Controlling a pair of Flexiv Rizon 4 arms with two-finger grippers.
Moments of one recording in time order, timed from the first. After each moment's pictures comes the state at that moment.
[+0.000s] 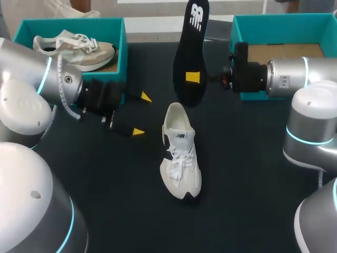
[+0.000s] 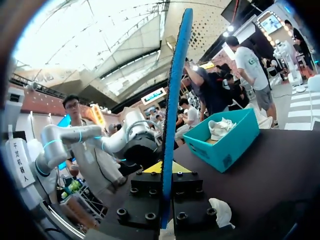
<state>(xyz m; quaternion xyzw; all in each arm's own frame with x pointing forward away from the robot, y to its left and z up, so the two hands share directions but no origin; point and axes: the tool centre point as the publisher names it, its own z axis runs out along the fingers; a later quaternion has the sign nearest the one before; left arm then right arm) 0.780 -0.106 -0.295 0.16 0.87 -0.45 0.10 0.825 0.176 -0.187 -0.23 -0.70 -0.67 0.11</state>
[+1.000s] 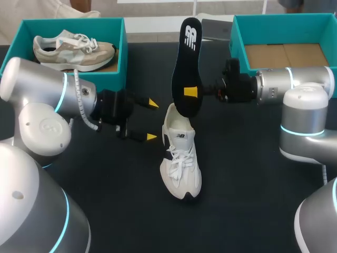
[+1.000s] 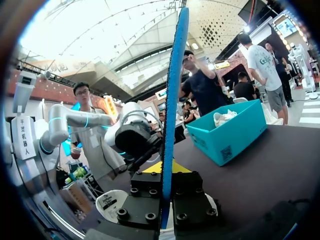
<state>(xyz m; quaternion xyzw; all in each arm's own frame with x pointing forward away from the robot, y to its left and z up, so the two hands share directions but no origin) 0.792 -0.129 -0.327 0.08 0.89 -0.44 0.12 0.844 0.183 -0.256 -0.17 -0.70 -0.68 0.15</state>
